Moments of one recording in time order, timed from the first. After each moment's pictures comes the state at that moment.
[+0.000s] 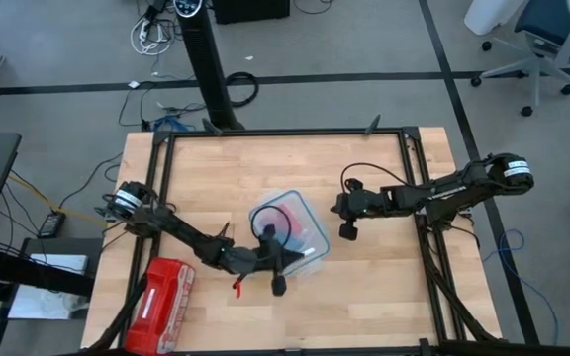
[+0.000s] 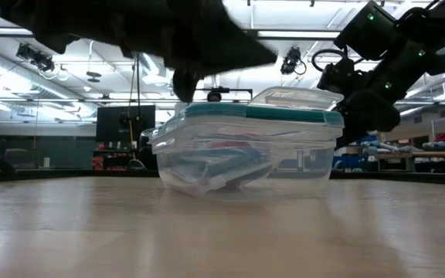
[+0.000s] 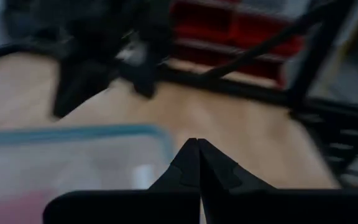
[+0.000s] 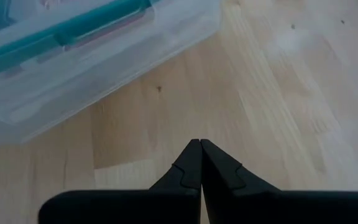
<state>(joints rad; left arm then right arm) -0.42 1.87 0.88 0.84 -0.53 -0.28 0.02 1.28 0.47 0.01 0.26 0.08</state>
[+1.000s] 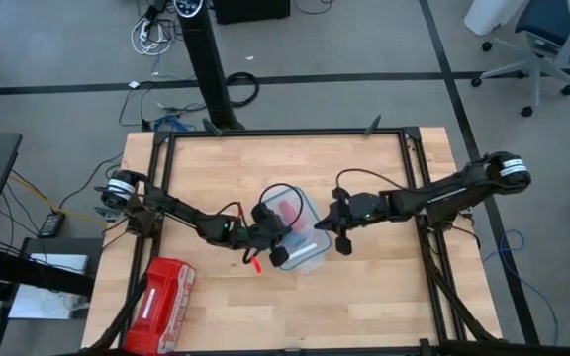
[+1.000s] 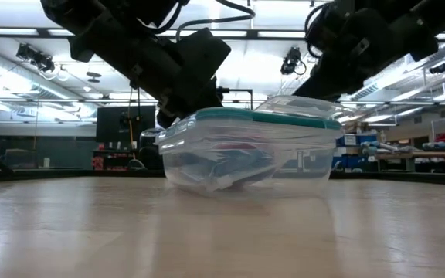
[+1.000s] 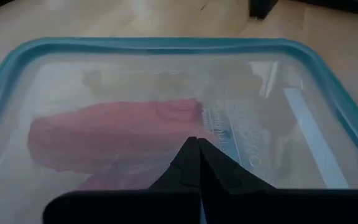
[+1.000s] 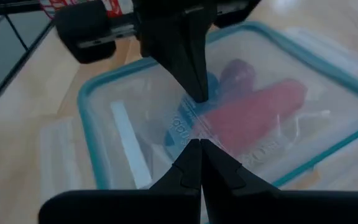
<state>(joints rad) -0.23 1.77 0.88 0.26 -0.50 -0.45 0.12 1.29 0.56 0.23 0.06 0.13</state>
